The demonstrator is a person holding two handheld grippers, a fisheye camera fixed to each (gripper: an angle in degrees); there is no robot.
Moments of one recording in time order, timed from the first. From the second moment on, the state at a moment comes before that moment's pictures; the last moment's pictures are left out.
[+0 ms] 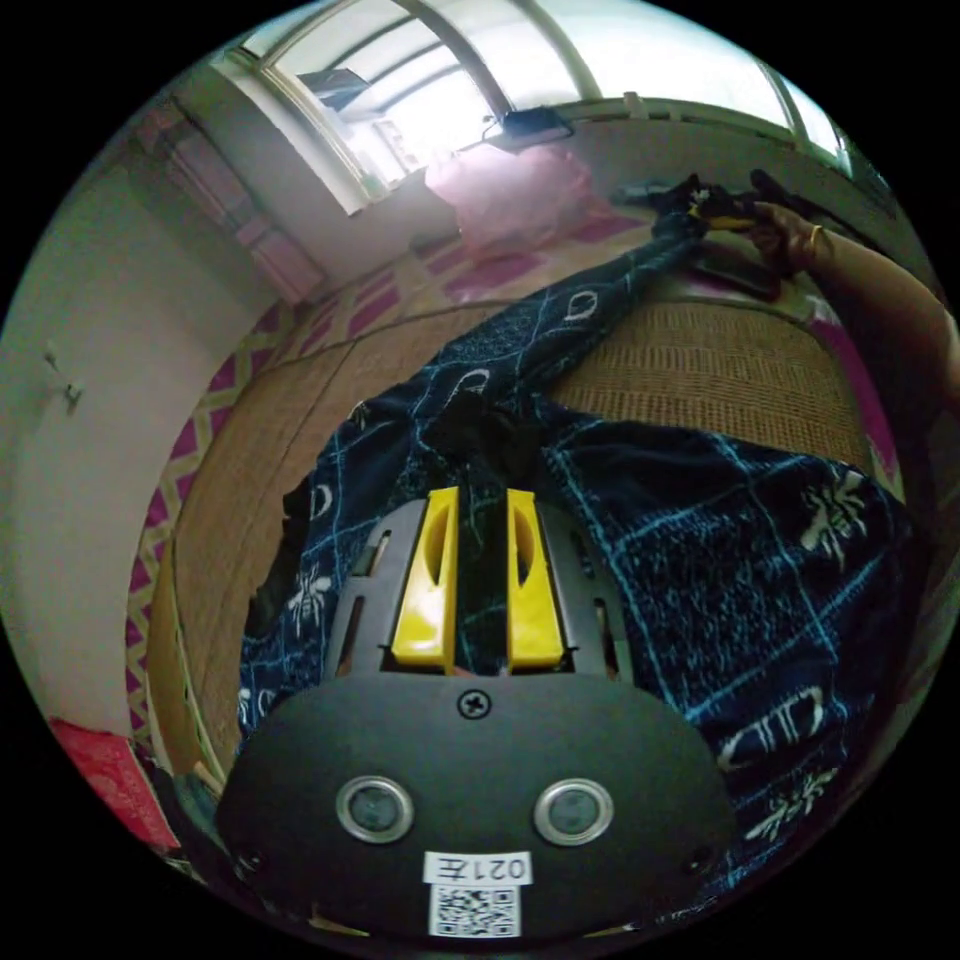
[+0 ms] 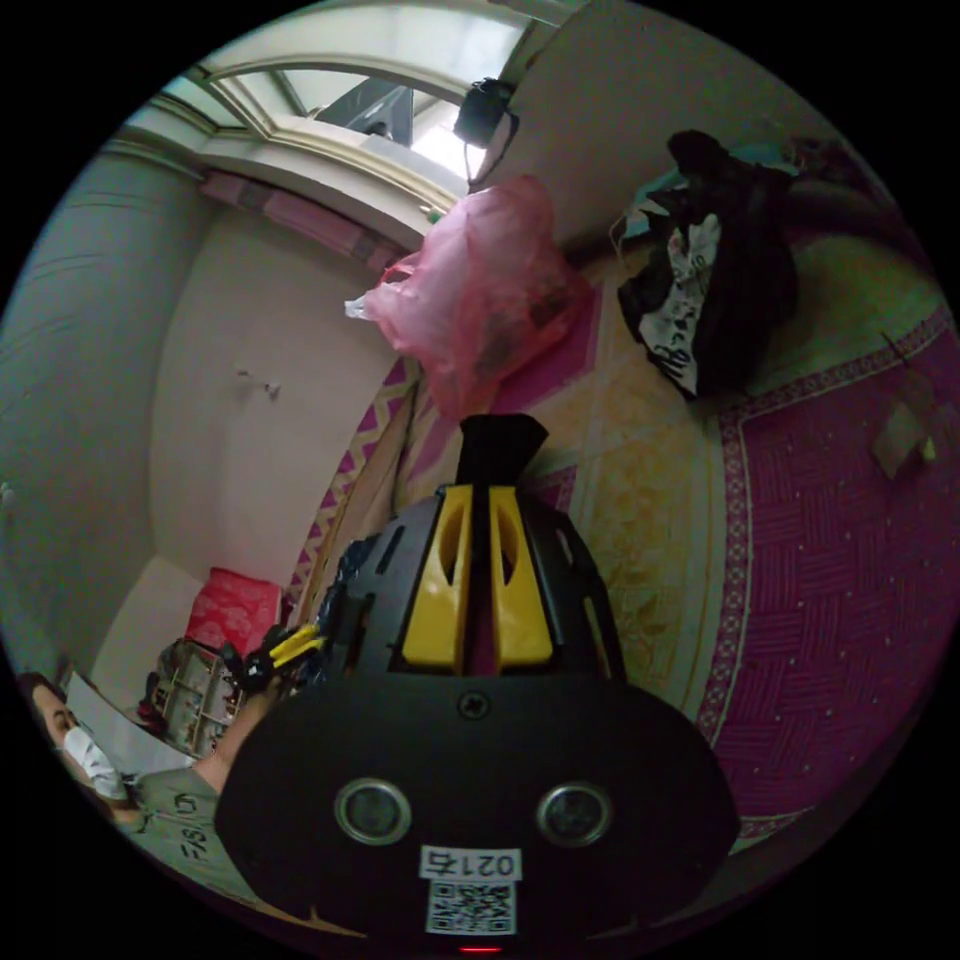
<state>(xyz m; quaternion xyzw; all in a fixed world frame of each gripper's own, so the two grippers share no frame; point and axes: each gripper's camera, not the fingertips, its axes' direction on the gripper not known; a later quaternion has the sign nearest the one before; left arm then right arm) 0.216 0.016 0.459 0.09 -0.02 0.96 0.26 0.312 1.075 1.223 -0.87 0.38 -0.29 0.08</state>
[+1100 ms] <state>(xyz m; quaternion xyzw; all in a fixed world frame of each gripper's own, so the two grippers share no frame) 0.033 -0.903 -0.169 0.29 0.28 0.43 0.81 0.031 1.173 1.311 -0.75 0.39 -0.47 0.24</state>
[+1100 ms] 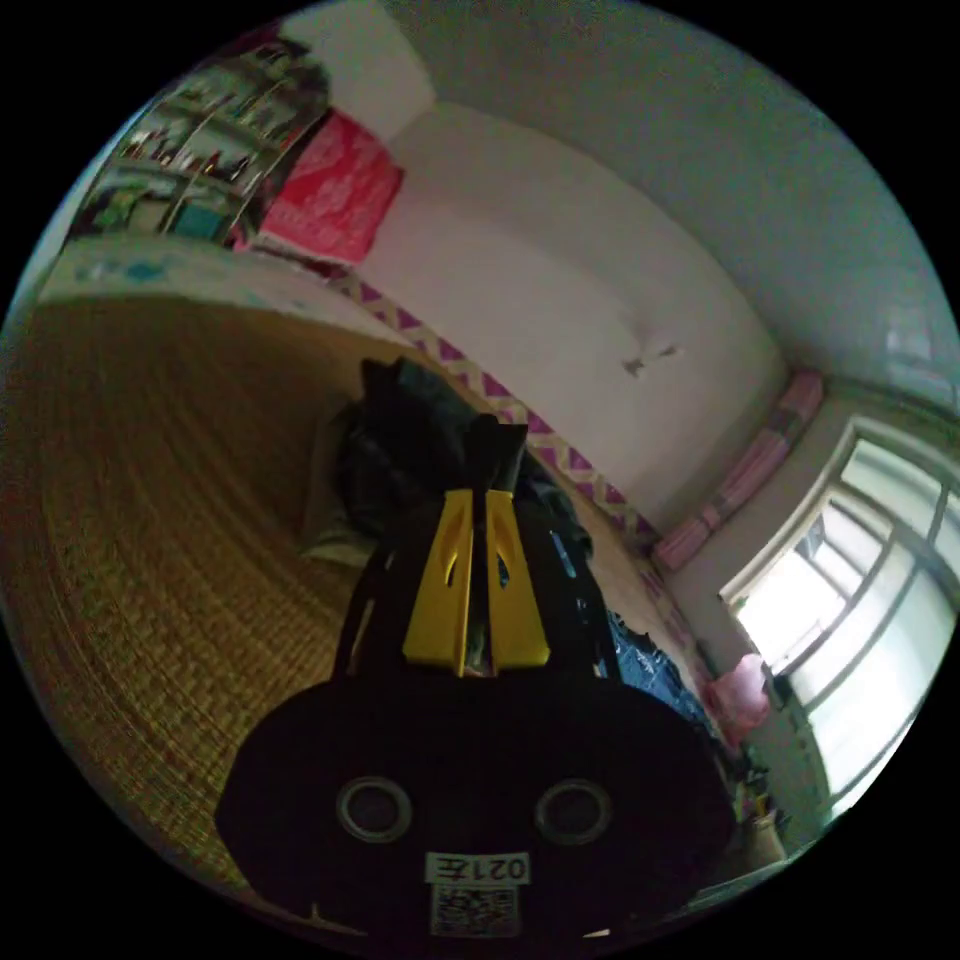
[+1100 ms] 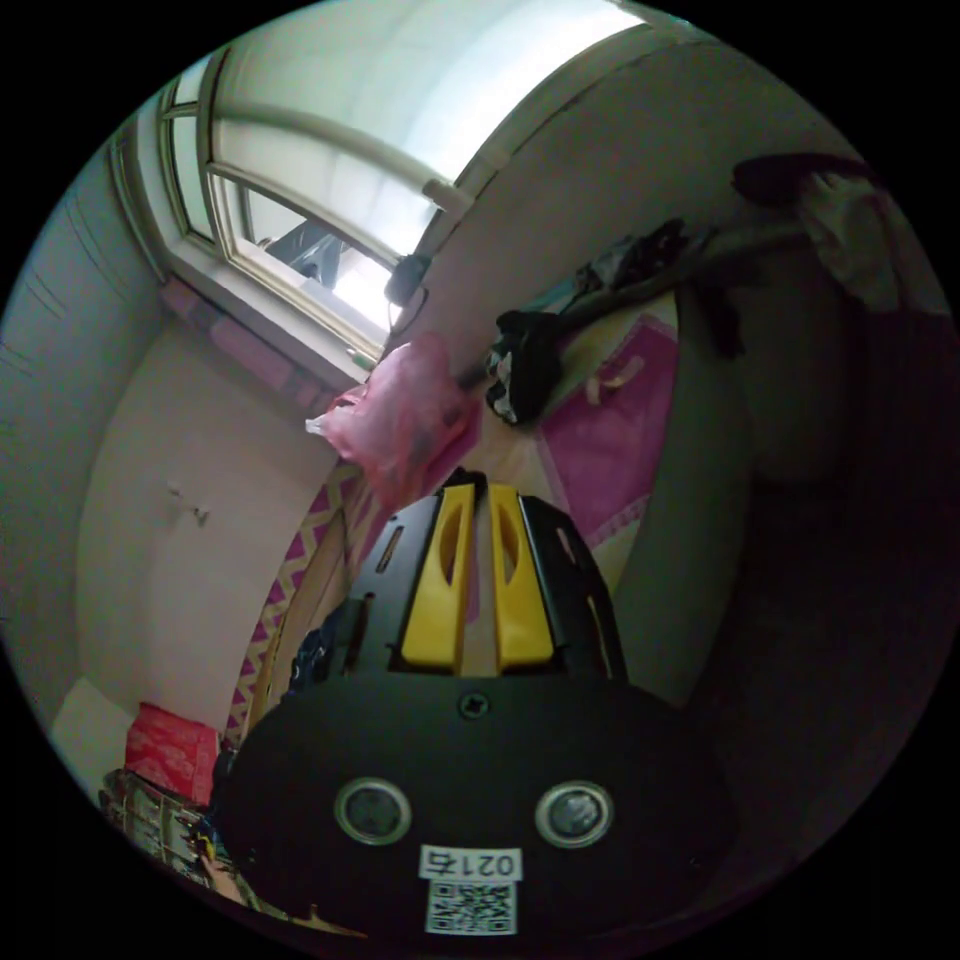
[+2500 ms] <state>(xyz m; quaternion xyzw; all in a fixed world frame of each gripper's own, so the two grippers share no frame) 0.039 -1.199 -0.267 0.23 0.13 0.39 0.88 -0.097 1.136 1.178 -0.80 0.45 -0.36 0.17</state>
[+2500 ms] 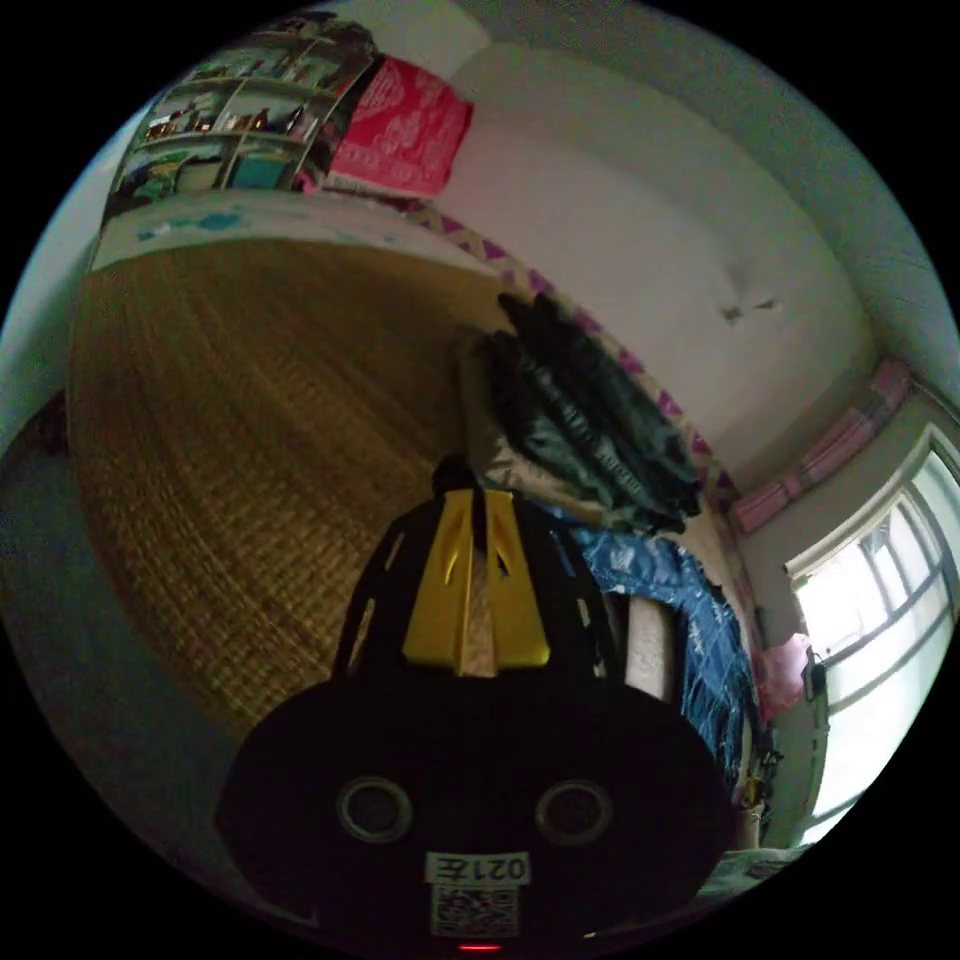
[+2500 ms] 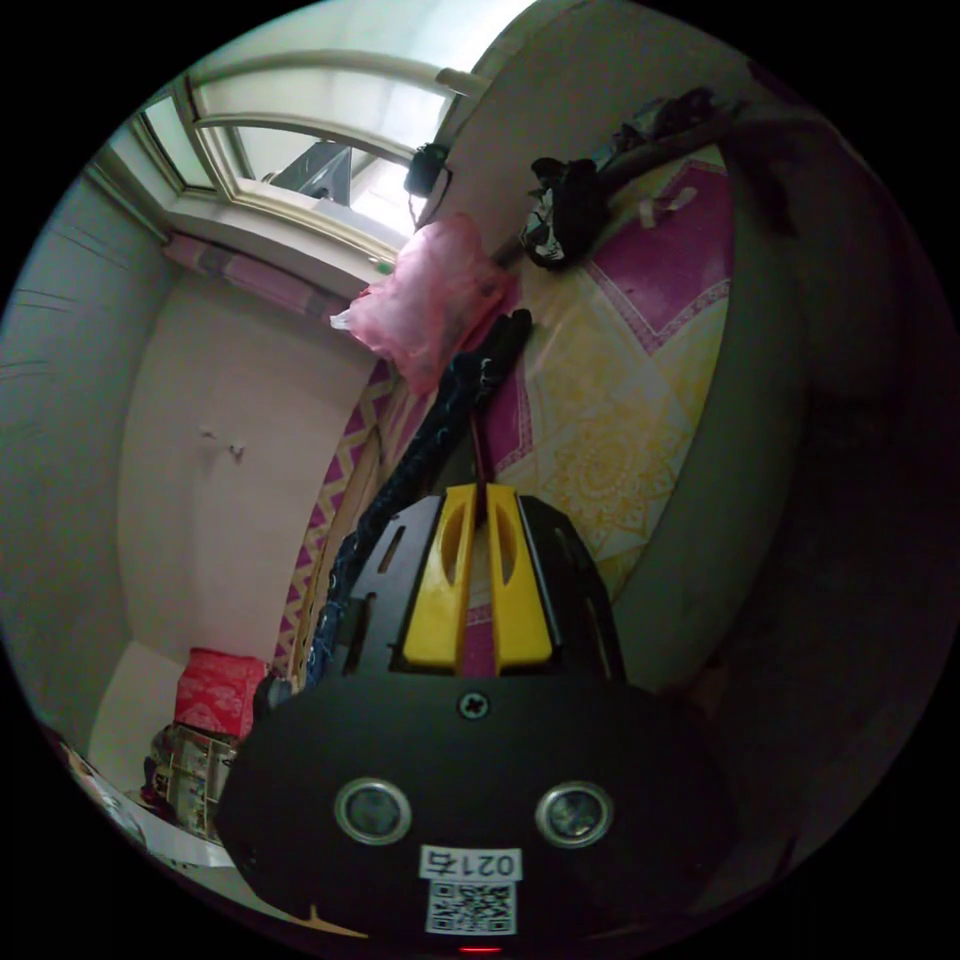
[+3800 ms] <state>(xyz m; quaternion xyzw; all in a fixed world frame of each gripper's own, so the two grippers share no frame) 0.251 -0.837 -0.160 0.16 0.30 0.53 0.78 -0.186 1.133 1.254 -0.82 0.42 -0.31 0.22</state>
